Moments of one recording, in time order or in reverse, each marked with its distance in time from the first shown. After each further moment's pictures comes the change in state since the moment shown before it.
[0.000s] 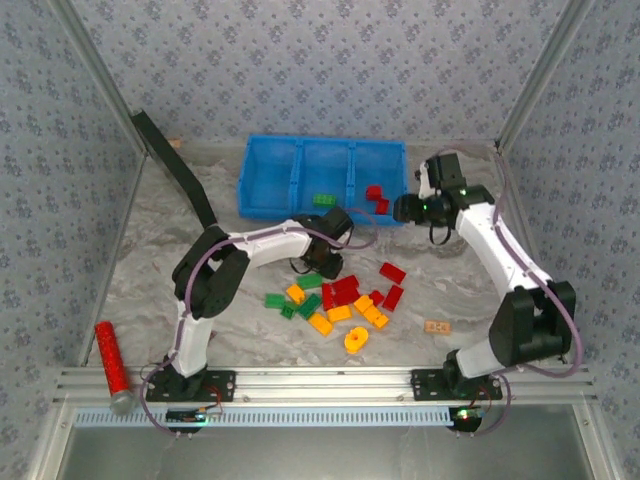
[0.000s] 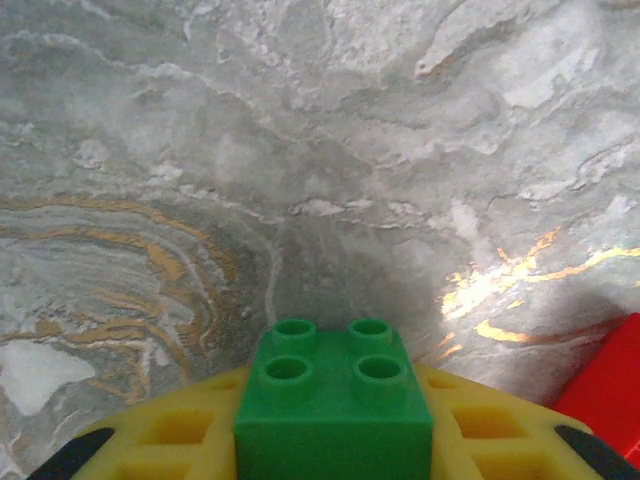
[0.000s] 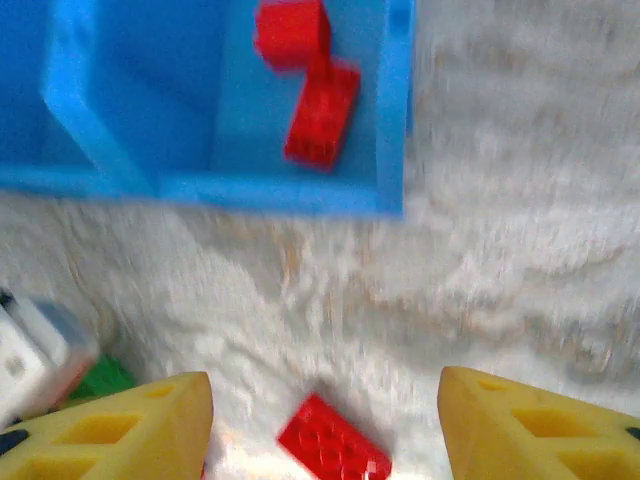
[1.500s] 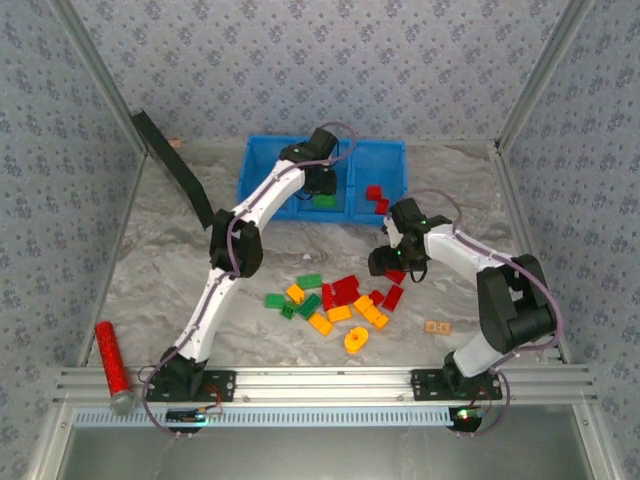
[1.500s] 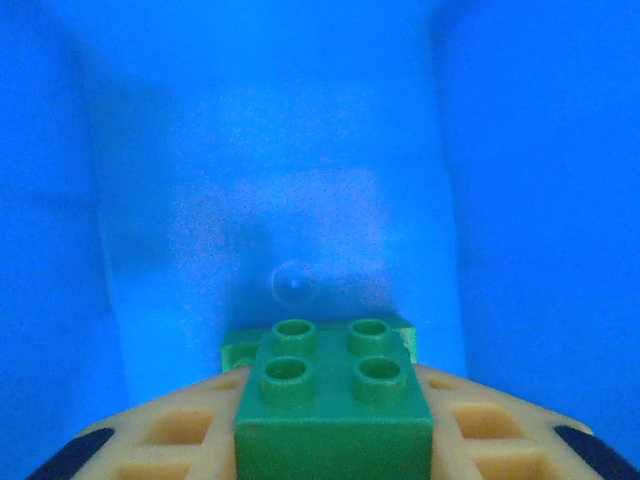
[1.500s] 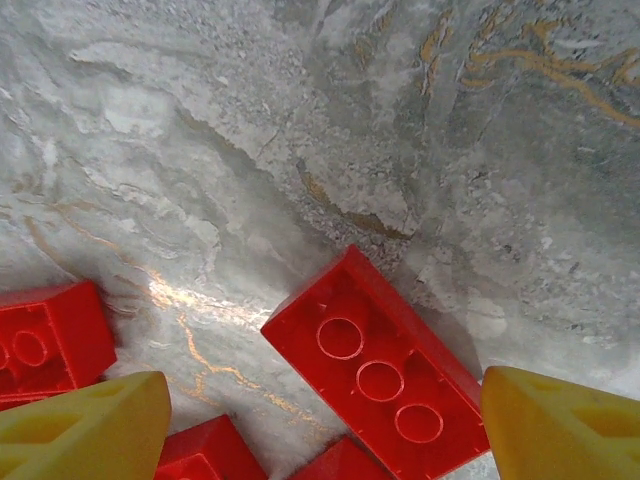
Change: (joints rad) left arm 0.263 0.568 1.094 -0.313 -0.042 -0.136; right arm 0.166 0.146 -0.225 0.078 0.003 -0.095
